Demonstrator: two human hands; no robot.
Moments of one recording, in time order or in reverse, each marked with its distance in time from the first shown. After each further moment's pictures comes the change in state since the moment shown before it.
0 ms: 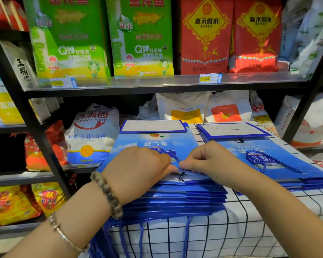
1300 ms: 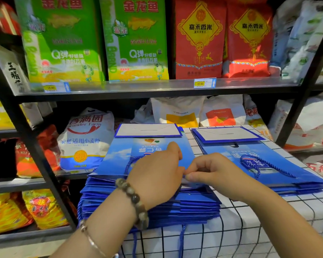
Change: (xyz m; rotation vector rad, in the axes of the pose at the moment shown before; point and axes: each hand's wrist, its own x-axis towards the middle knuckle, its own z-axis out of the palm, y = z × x) left_hand 0.024 0.029 -0.003 -0.589 -0.052 -0.323; right_hand -0.005 0.025 -0.008 0.116 -0.021 -0.110
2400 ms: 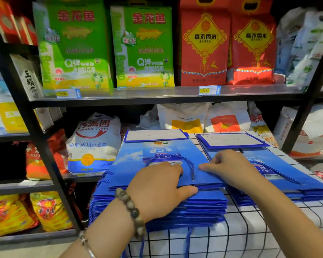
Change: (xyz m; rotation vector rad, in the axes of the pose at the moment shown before) left_hand -0.018 -0.006 -0.004 0.188 -0.106 0.013; right_hand 0.017 0.009 -0.016 -0.530 0.251 0.399
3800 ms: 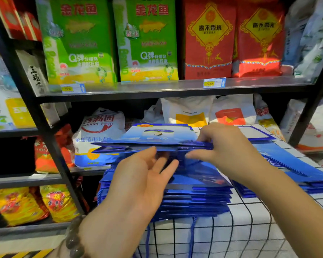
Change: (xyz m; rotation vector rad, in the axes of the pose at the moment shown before) left_hand -0.023 0.007 -0.014 -2.228 0.426 -0.546; right_hand -0.035 -0.045 -0.022 -0.030 0.209 -0.475
